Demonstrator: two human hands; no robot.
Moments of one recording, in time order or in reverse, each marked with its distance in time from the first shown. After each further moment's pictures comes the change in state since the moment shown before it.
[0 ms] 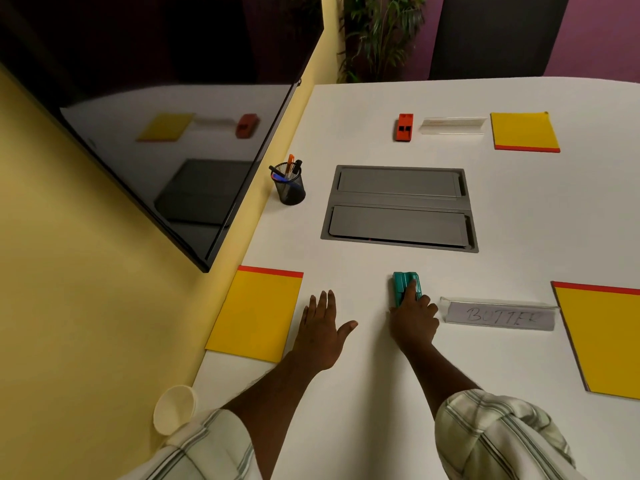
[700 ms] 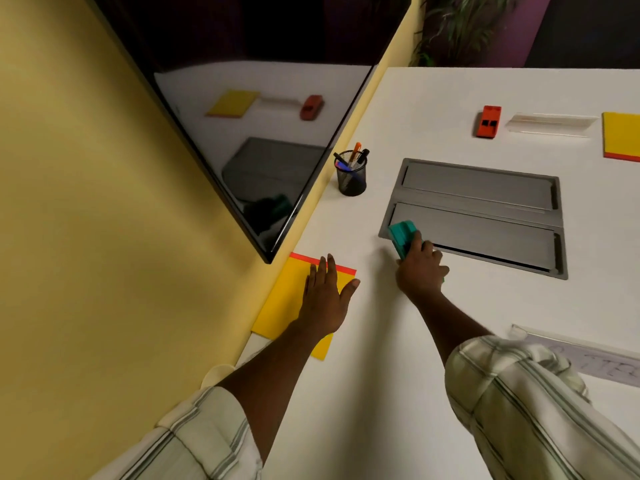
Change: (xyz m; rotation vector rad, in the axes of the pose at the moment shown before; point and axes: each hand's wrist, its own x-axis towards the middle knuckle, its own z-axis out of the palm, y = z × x) left_hand 0.025 -0.067 -0.063 -0.255 0.241 -0.184; right_hand 0.049 -0.138 -0.007 0.017 0.032 -0.325
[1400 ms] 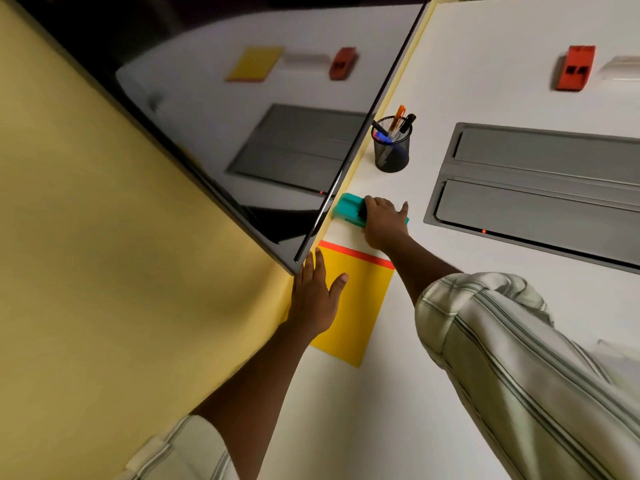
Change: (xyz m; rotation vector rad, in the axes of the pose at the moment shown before) left_hand 0.026 -0.074 -0.021 0.014 0.034 -0.128; right_hand 0.074 -0.128 0.063 -0.033 -0.202 -0.454
